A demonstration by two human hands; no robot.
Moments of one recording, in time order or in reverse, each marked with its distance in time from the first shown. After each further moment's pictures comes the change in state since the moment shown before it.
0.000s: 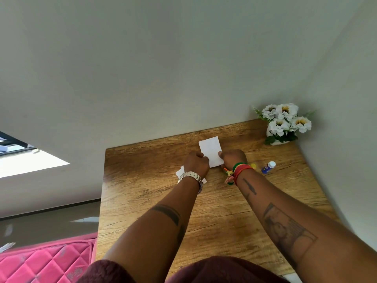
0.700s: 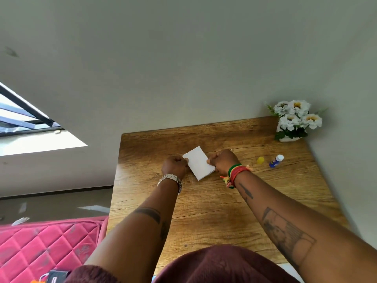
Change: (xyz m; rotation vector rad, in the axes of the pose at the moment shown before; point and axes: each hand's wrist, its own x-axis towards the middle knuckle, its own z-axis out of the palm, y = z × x) left_hand -0.020 -0.080 -0.074 -0.298 0.173 -0.146; right_hand -0.056 0.007 0.048 -0.245 -0.132 -0.259
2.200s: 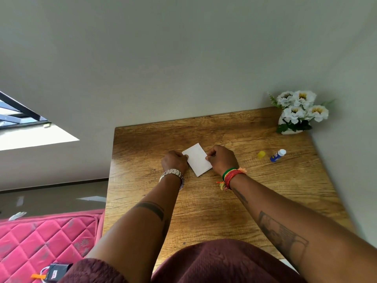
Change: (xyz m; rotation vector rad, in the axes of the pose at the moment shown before) left_hand 0.015 0.000 0.016 0.373 0.069 0.038; right_hand 0.013 0.019 0.024 -0.207 0.199 -0.120
